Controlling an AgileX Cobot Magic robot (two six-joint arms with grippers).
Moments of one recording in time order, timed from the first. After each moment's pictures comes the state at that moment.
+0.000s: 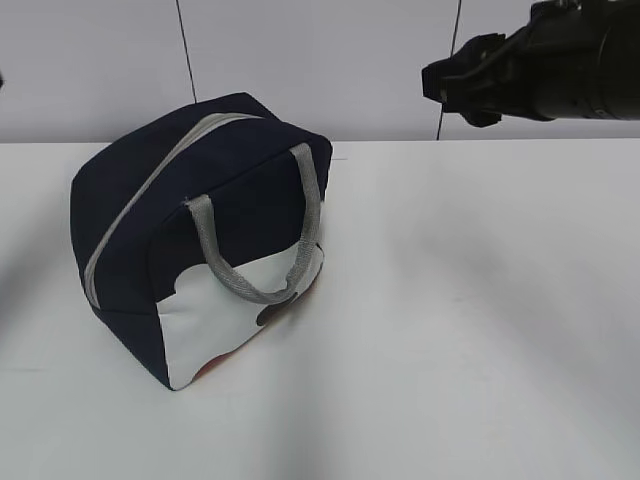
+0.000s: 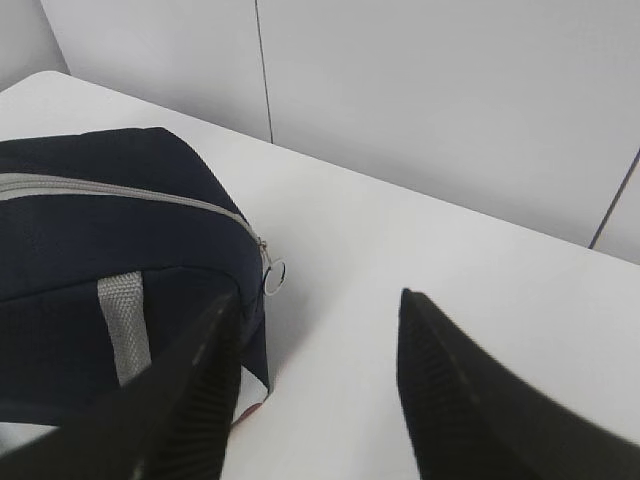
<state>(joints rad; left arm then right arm) -0.19 1.51 -1.58 -0.07 1.25 0.01 0.34 1.35 -0.94 -1.83 -0.09 1.80</state>
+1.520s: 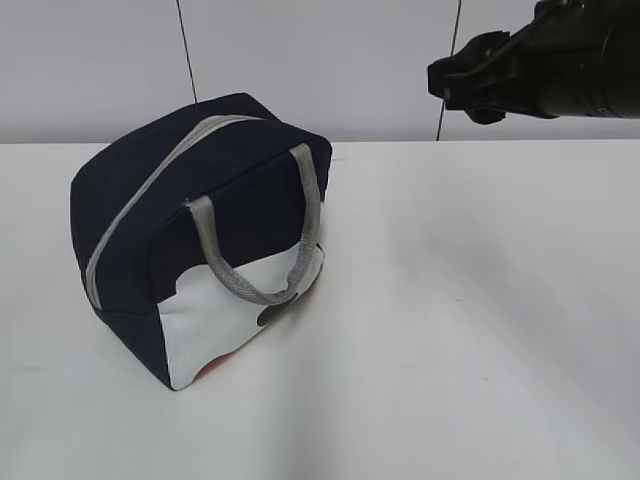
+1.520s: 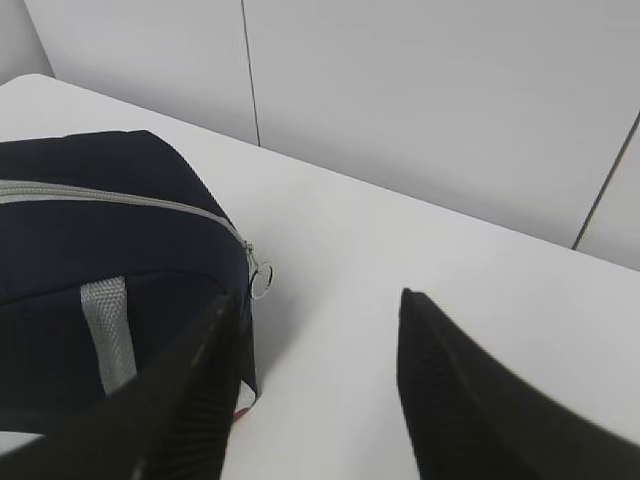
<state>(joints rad) -0.15 0.04 -0.53 -0.06 1.10 0.01 0.34 1.35 -0.94 -1.83 -0.07 1.80</state>
